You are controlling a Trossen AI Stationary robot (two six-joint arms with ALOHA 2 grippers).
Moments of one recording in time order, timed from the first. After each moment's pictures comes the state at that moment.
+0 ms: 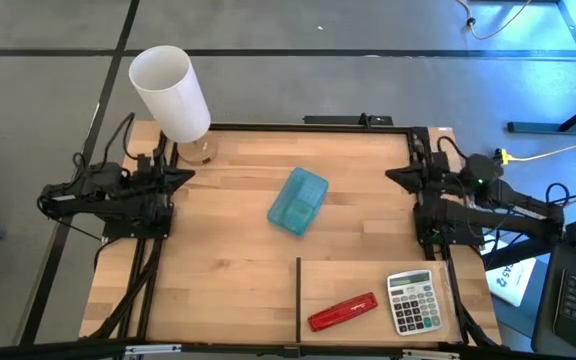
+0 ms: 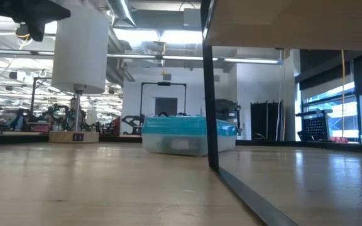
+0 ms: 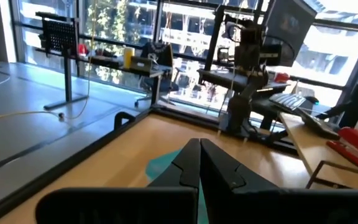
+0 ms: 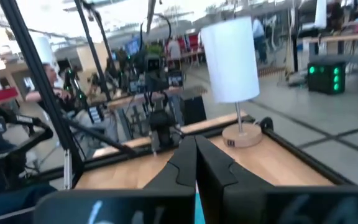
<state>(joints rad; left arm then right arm) -0.03 0.00 0.45 -0.44 -0.35 -0.20 -0.24 0.28 0.50 -0.14 -0.12 0.24</state>
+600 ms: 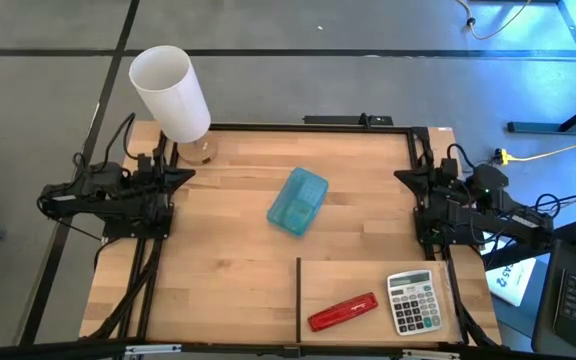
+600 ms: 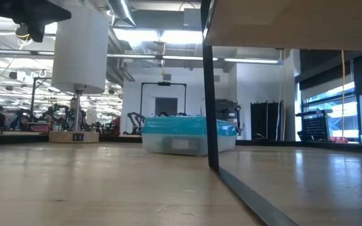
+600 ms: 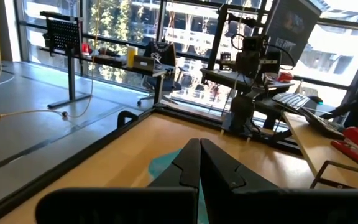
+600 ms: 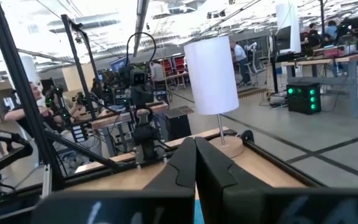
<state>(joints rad) -0.03 0.00 0.45 -0.44 -0.36 -0.20 -0.24 0.02 0.37 -0.18 -0.04 0.23</state>
